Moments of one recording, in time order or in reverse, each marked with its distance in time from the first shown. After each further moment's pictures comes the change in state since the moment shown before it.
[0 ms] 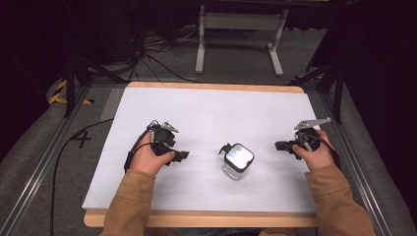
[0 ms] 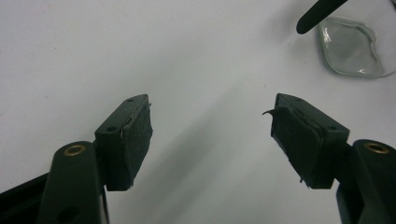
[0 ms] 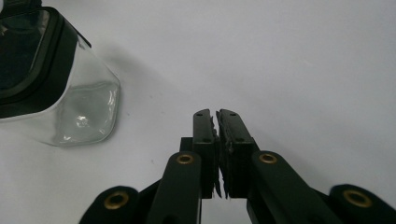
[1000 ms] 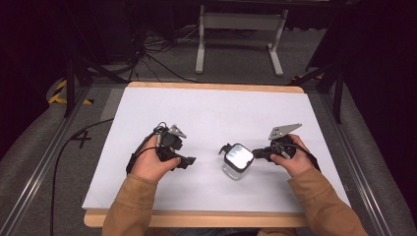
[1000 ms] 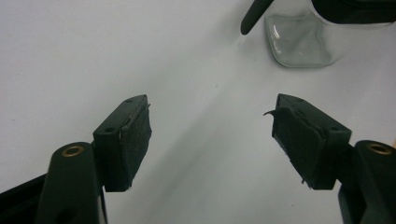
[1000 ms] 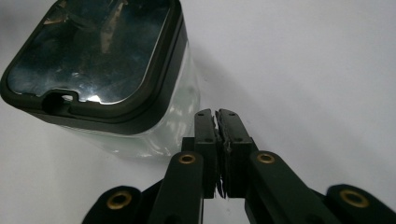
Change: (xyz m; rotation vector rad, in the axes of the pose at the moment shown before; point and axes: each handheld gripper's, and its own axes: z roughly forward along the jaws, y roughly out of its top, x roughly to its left) left arm -0.033 0.007 -0.011 0.019 -0.033 0.105; right arm 0.049 0.014 0.044 0.029 0.157 -0.217
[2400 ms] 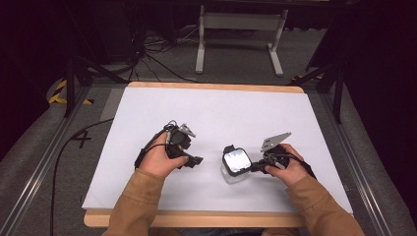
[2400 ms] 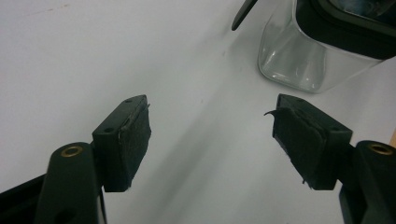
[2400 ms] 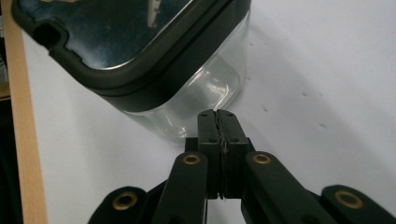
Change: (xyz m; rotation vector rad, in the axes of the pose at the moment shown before) left arm -0.004 0.018 0.015 0.026 -0.043 0.048; right arm 0.028 -0.008 0.014 0.114 0.081 -0.017
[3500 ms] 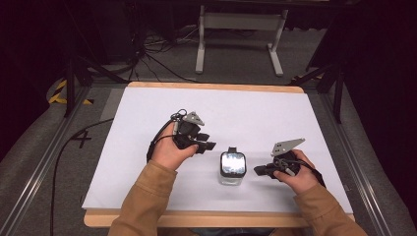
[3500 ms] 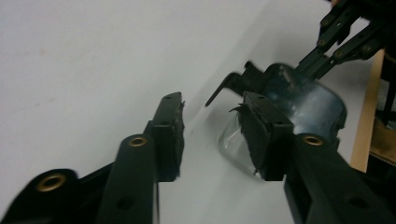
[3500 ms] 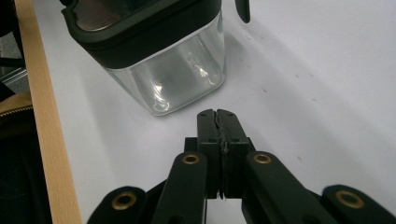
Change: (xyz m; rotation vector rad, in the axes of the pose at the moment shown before) left arm -0.011 0.037 -0.011 -0.215 -0.097 0.037; right arm 0.011 -0.019 -0.023 -0.073 -0.033 0.033
